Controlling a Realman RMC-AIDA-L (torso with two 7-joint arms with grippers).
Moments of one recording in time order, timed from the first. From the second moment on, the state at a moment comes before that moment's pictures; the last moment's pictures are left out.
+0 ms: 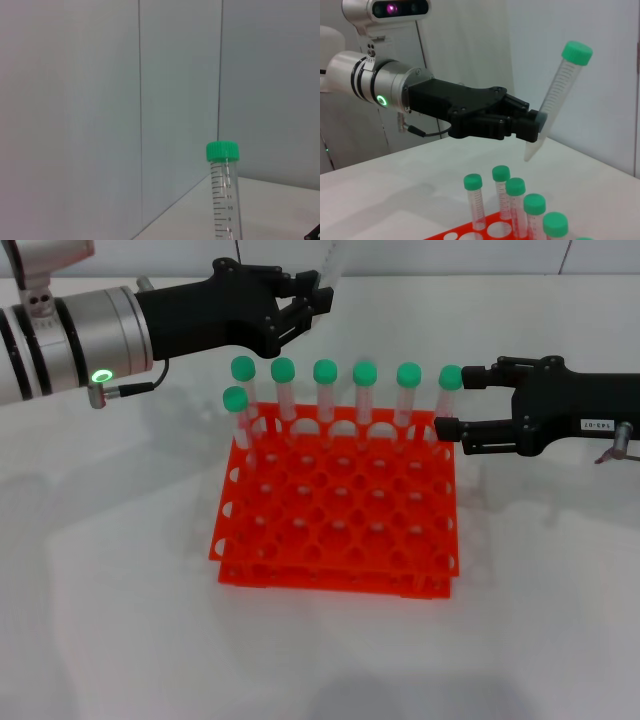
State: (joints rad) left arm -0.64 -2.08 0.97 0.68 1.64 1.26 -1.31; right arm 0.43 2.02 -1.20 -1.00 -1.67 -1.31 1.60
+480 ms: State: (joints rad) left arm -0.64 -2.08 0.97 0.67 1.64 1.26 -1.29; right arm 0.43 2.02 -1.20 -1.01 -1.67 -1.31 1.60
